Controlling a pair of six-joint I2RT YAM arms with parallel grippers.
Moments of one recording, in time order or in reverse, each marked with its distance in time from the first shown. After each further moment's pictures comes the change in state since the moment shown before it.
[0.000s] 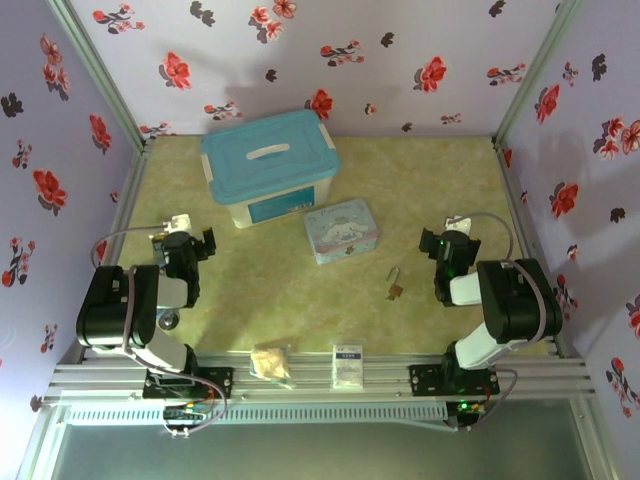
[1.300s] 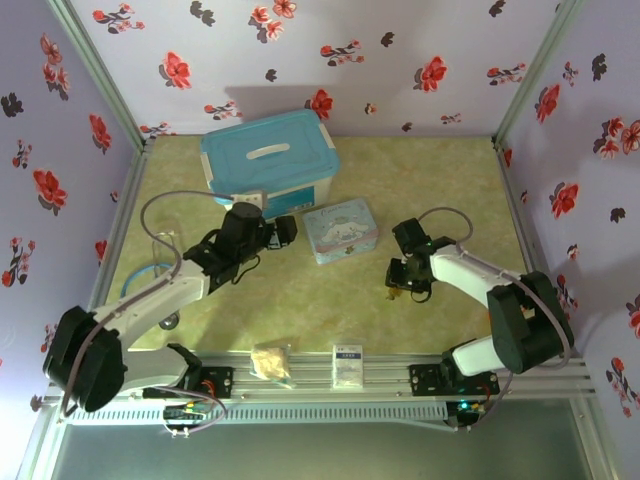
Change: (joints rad) left arm -0.623 -0.338 0.455 -0.962 0.130 -0.556; right arm 0.349 -0.157 0.400 -1.427 -0.331 0.467
